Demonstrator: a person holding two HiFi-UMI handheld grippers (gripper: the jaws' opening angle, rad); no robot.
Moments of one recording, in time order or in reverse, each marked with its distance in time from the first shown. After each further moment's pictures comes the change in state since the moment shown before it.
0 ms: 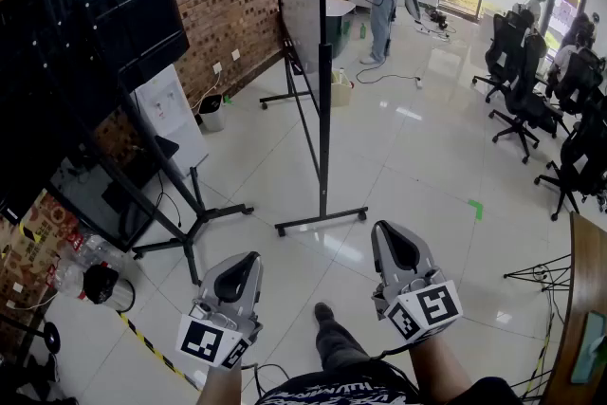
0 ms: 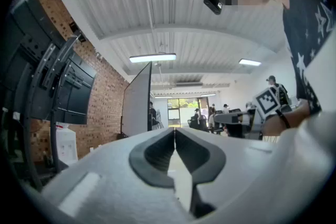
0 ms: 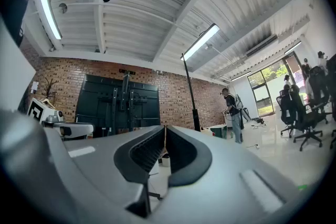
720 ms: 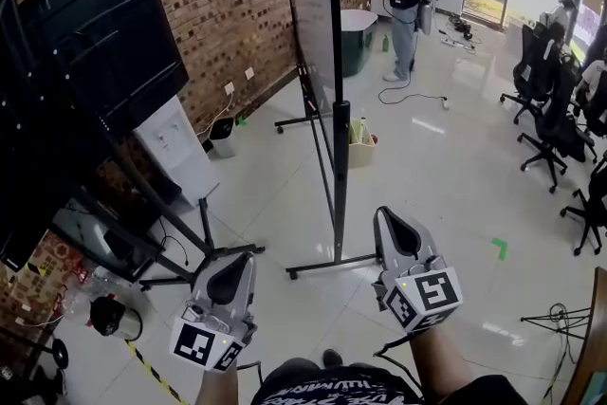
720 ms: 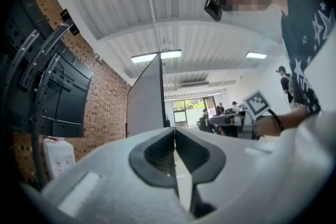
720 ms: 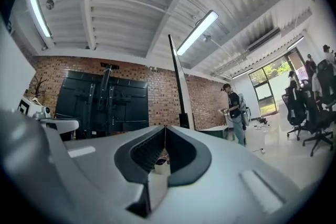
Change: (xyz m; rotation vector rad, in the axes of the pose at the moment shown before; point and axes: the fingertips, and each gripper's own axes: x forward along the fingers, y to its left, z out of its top) left arm 0.175 0.099 0.008 0.052 -0.046 0.044; right arm 0.198 -0.127 0.006 0.002 0.020 -0.015
